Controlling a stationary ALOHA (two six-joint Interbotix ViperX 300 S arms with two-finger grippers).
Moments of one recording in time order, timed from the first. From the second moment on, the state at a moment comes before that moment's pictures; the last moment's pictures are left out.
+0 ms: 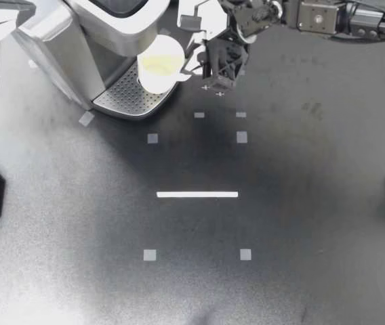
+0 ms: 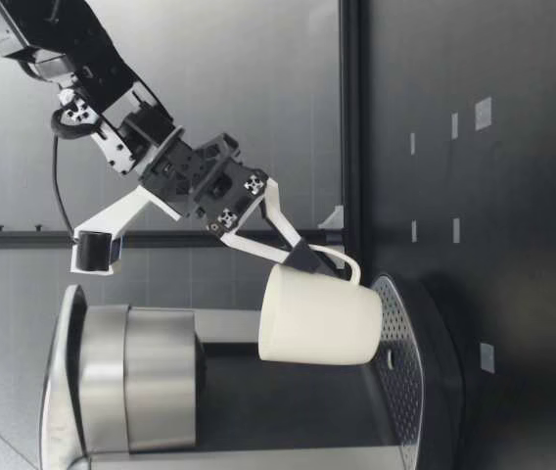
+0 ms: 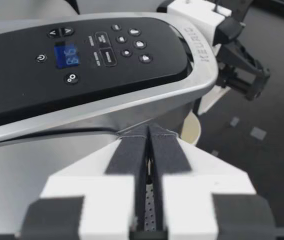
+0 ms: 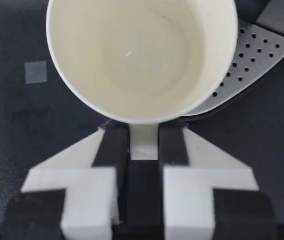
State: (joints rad) left arm 0.25 -0.80 0.58 0.50 0.78 -0.51; right arm -0.53 0.29 0.21 0.64 0.54 -0.94
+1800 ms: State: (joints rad) left arm 0.25 -0.80 0.60 0.50 0.78 -0.53; right arm -0.49 0.37 0.14 0.64 0.44 -0.89
